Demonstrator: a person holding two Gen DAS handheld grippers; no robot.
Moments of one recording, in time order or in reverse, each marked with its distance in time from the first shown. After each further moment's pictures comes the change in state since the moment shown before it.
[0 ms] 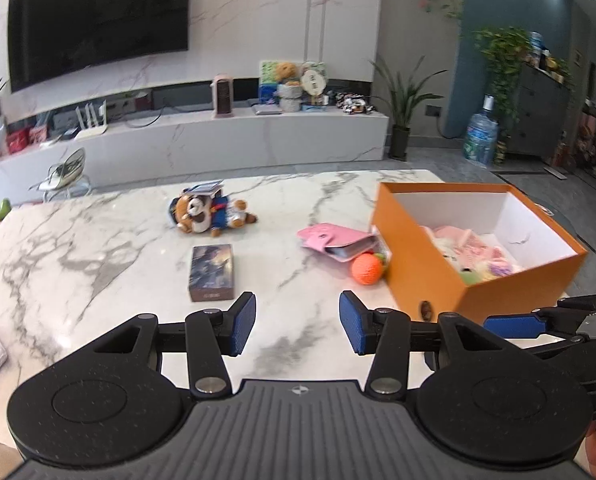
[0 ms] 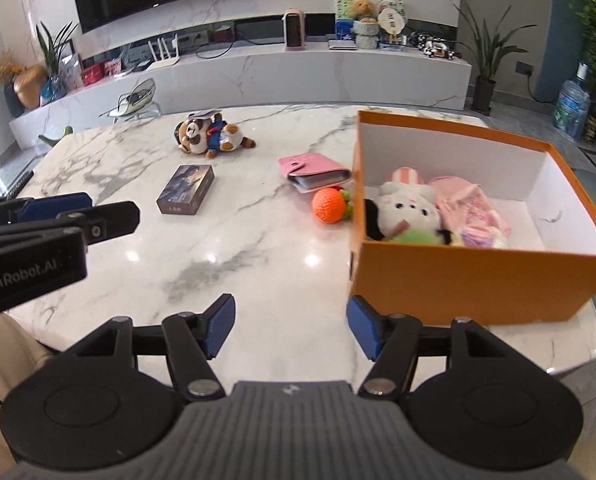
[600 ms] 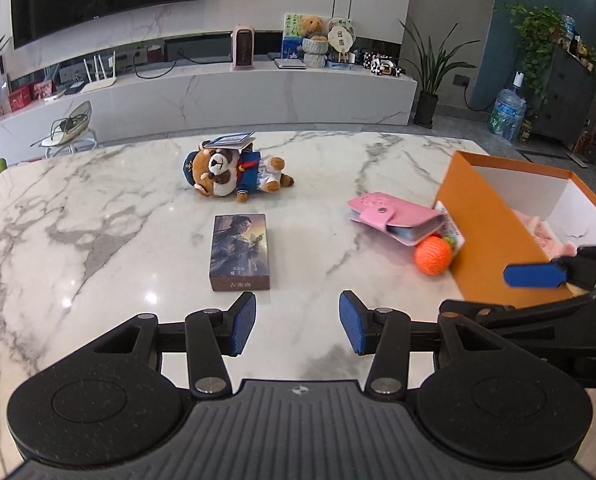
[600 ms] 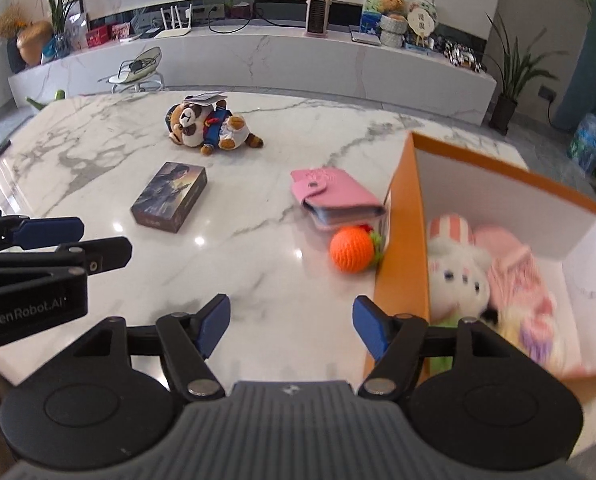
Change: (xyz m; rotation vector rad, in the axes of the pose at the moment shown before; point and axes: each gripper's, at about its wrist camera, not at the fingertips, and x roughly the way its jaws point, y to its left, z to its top) left arm 0.088 0.050 0.008 -0.039 0.127 0.014; right arm 0.088 0.020 0.058 -0.149 0.033 -0.052
